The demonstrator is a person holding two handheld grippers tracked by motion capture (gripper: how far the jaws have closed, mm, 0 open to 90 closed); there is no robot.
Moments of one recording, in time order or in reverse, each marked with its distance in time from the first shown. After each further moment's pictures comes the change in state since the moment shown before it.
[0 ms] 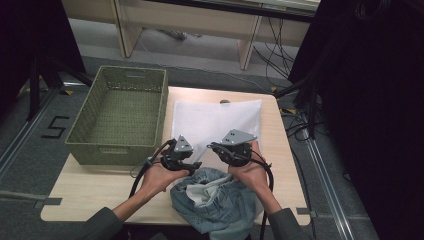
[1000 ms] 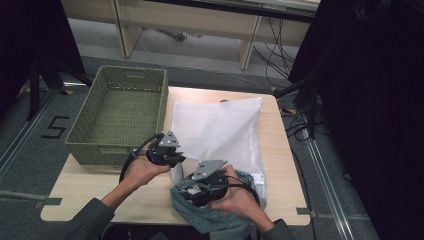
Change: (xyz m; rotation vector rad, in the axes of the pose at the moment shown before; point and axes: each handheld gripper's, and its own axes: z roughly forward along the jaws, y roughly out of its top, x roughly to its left) left arm 0.027 -0.002 -0.035 0.016 -0.082 0.082; right arm 0.091 -0.006 0.009 0.163 0.340 -0.089
